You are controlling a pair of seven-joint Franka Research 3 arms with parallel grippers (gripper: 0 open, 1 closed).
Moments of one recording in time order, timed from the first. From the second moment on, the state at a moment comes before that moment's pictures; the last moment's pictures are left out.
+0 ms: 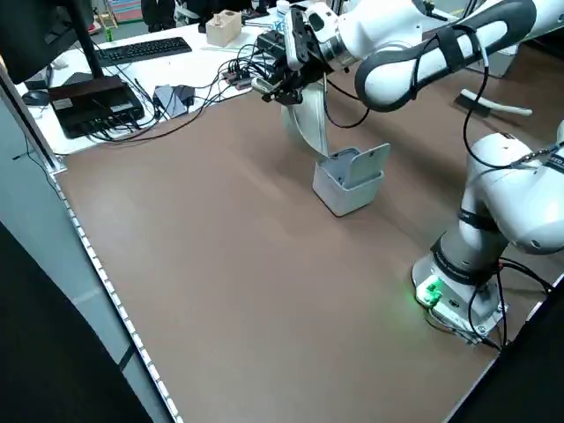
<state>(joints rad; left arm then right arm) 0.93 -0.50 -0.73 -2.72 -0.26 3.12 -0.81 0.00 0.03 0.00 -1.44 0.03 1.54 -0.01</state>
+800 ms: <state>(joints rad) 0.93 -0.55 -0.73 -2.76 -0.26 3.16 -0.79 0.00 0.03 0.00 -1.44 0.03 1.54 -0.01</state>
